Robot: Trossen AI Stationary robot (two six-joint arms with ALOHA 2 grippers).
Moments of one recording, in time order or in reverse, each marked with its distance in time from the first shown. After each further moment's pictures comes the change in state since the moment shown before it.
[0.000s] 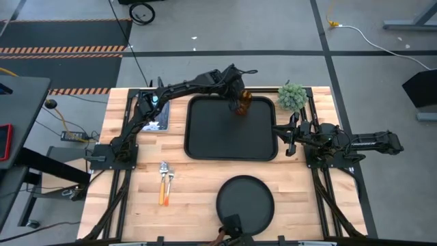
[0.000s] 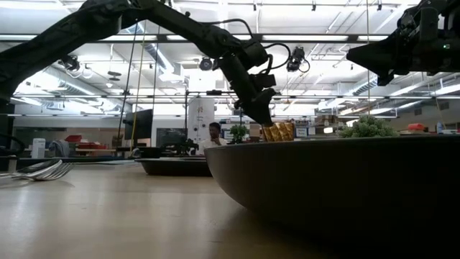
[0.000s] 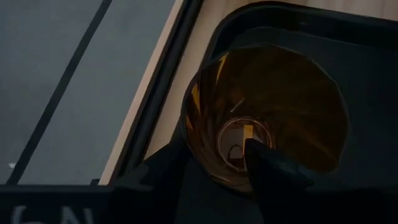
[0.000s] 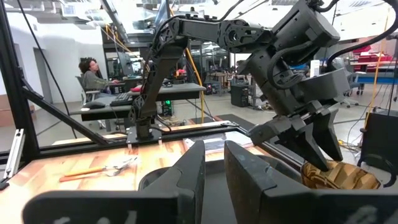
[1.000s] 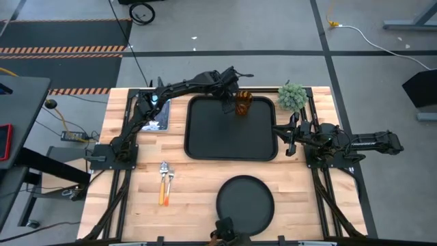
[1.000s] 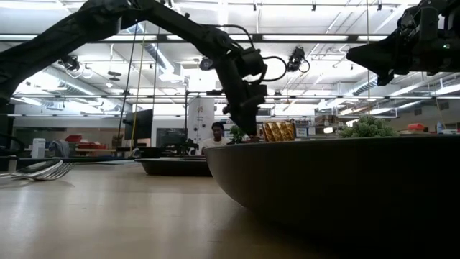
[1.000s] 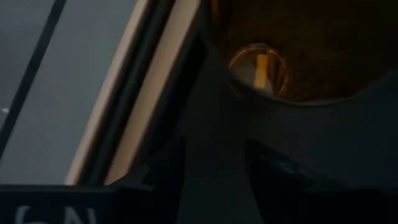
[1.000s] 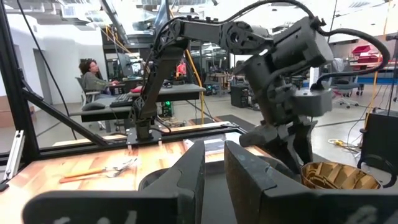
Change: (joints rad) left arm 0.006 0.003 -0.007 -0.179 -0.028 -0.055; right arm 0.000 0.000 0.000 0.003 0.000 0.000
